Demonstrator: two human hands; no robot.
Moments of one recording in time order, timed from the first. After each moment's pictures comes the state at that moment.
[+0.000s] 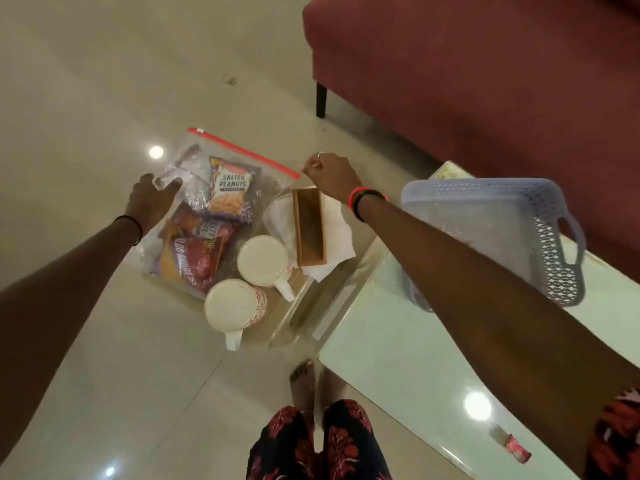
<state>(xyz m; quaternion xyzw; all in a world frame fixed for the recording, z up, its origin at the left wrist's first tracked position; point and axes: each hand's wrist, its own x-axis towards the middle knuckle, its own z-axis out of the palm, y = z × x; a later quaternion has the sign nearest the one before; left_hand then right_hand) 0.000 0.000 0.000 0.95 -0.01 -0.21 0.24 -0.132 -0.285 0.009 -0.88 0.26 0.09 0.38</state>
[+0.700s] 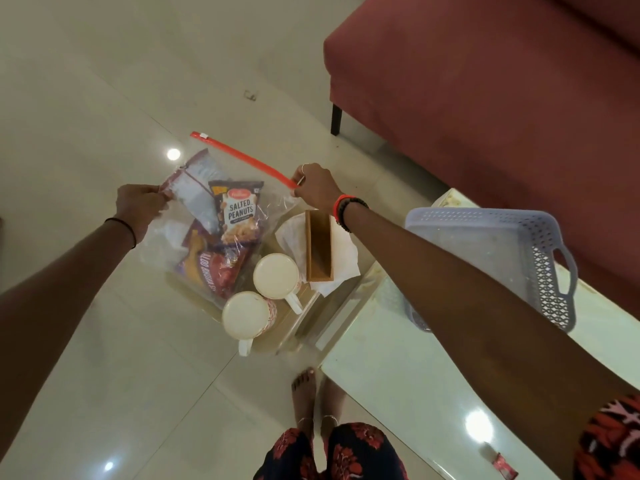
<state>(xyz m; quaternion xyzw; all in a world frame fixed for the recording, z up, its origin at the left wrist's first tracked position) 0.011 0.025 0.056 0.88 0.11 -0.20 0.41 -0.098 -0.250 0.056 -0.86 0.23 0.13 0.43</state>
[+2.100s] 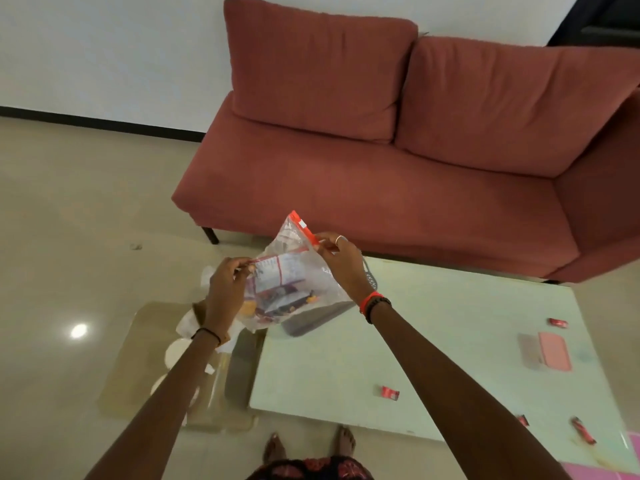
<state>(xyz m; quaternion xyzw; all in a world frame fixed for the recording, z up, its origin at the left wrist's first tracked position) -0.289 -0.208 0.278 0.82 -0.36 -0.16 0.42 -0.456 -0.354 0.300 -0.71 0.44 -0.25 0.49</state>
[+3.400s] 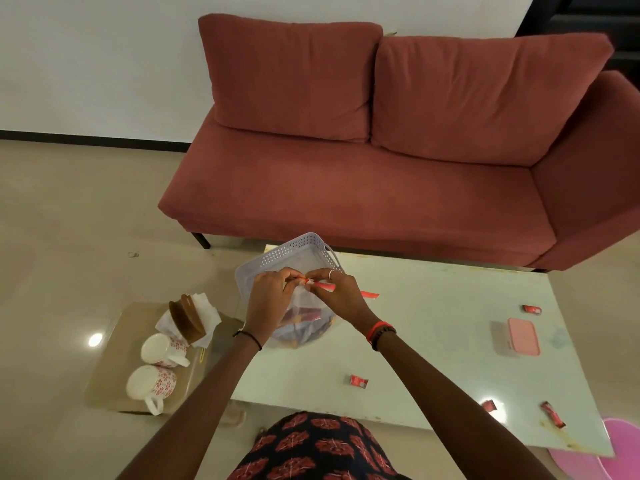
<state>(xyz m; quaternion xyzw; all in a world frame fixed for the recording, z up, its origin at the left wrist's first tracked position) -0.465 -0.263 0.307 0.78 -0.51 -0.15 0.33 -0.599 -0.353 0.280 -0.78 0.36 -0.21 0.46</state>
